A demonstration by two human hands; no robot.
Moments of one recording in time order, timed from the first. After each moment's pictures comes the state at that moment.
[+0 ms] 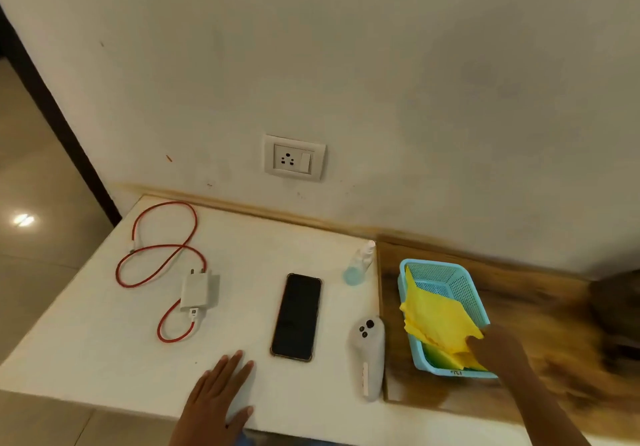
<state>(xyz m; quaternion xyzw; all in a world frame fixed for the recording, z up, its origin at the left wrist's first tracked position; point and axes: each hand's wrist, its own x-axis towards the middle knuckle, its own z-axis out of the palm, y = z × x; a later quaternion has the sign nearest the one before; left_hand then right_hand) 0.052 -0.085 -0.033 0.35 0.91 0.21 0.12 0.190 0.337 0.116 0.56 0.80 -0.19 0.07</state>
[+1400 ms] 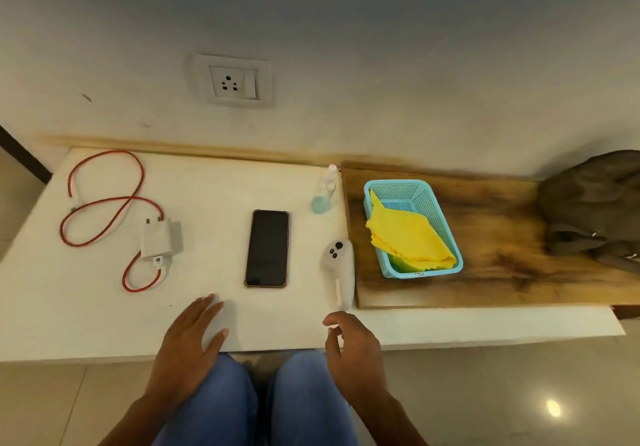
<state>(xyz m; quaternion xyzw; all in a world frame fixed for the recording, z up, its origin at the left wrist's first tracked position) 0.061 -0.083 -0.007 0.28 0.91 0.26 0.14 0.223 0.117 0.070 0.38 0.86 -0.33 -0.01</state>
